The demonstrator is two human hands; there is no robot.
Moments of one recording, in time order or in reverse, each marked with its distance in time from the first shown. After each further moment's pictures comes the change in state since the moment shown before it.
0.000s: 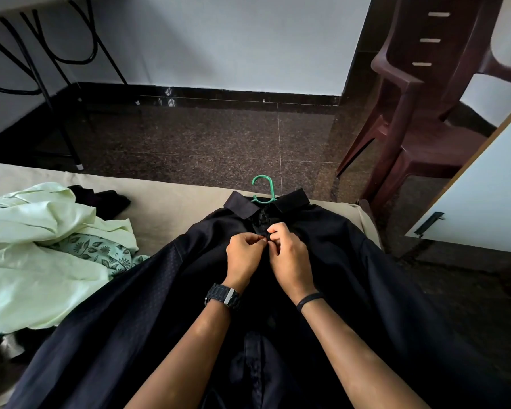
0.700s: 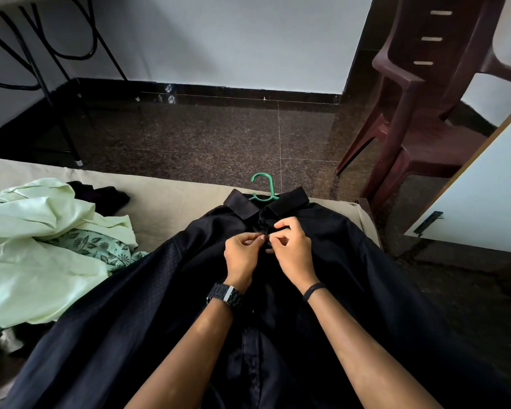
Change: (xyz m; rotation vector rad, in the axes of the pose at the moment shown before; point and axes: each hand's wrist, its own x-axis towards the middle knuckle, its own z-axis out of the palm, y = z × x) left_hand 0.000 -0.013 0.007 -0.221 0.048 -0.075; right_hand 0.010 0.005 -0.006 0.350 -0.053 0.298
